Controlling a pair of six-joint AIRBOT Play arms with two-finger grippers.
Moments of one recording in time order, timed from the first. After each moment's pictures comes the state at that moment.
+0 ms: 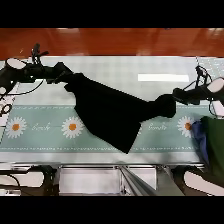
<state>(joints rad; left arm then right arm) 0.10 -1.56 1.26 0.73 -0.90 -1.33 -0.17 -1.32 0.98 -1.26 0.91 1.56</state>
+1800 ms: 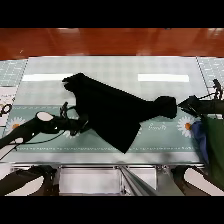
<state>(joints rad) -0.24 -1.23 0.46 0.42 -0.77 -1.42 -0.51 -1.17 0.77 -0.89 1.12 1.23</state>
